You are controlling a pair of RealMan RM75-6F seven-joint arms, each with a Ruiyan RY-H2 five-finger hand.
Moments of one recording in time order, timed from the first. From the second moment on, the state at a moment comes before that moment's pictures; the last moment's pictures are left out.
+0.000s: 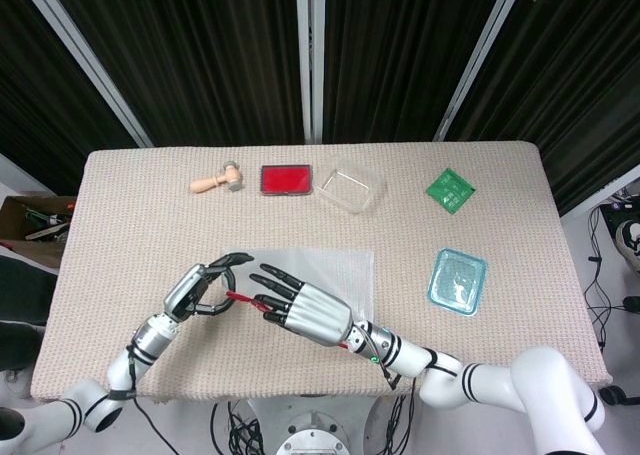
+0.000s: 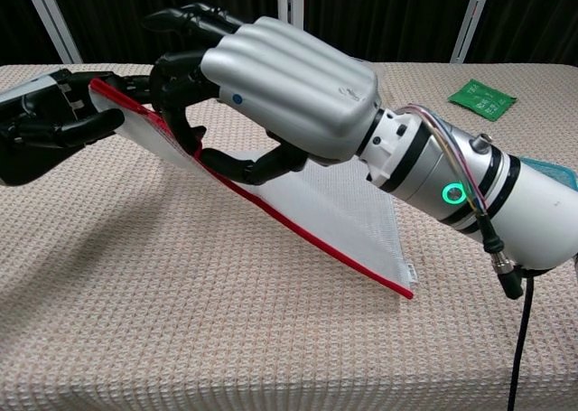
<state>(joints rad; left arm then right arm) -0.57 -1.68 0.07 -1.02 1.67 1.40 -1.52 0.90 -1.86 0.03 -1.11 -1.86 1.40 -0.03</state>
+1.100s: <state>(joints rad) -0.54 -1.68 -0.04 -0.94 1.50 1.26 -1.53 0.67 -1.75 -0.14 -1.12 -1.91 1.51 -0.04</state>
